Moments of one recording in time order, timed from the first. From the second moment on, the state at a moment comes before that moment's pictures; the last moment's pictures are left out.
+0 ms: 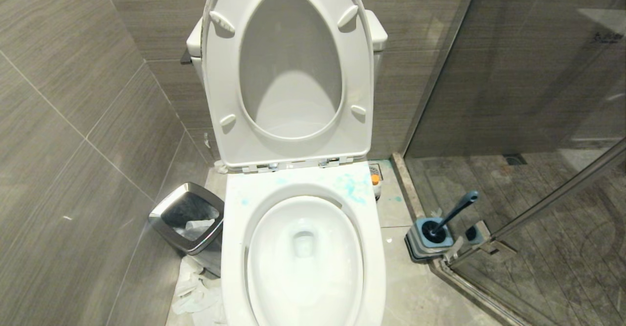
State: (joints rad) left arm 0.00 0.00 0.00 -0.09 -0.05 0.11; right arm 0.01 0.00 0.00 0.00 0.02 -0.03
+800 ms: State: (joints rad) left arm 0.00 0.00 0.00 0.00 -0.03 0.05; right arm 0.01 0.00 0.00 0.00 0.02 -0.03
